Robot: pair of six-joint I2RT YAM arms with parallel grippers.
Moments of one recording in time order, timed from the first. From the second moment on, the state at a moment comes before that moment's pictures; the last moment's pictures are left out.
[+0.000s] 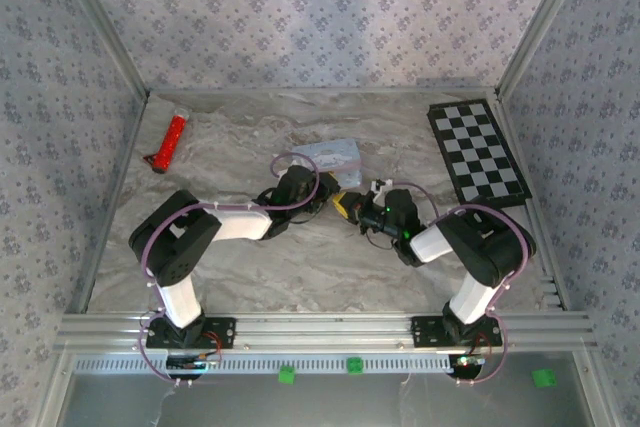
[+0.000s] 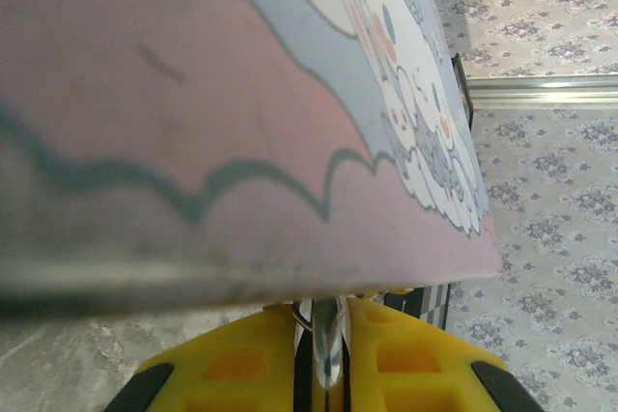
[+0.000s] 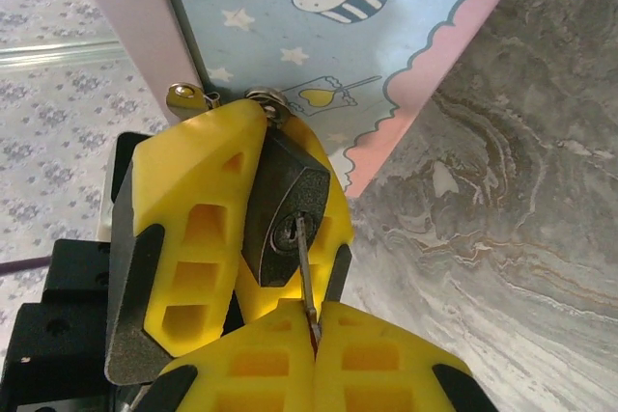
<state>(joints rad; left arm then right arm) -0.80 1.76 0.83 0.50 -0.01 -1.47 0.55 1.70 0.39 1.10 -0.40 1.53</state>
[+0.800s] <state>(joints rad) -0.82 1.76 0.86 0.51 0.03 -1.47 0.44 1.70 0.33 1.22 -0.57 1.51</state>
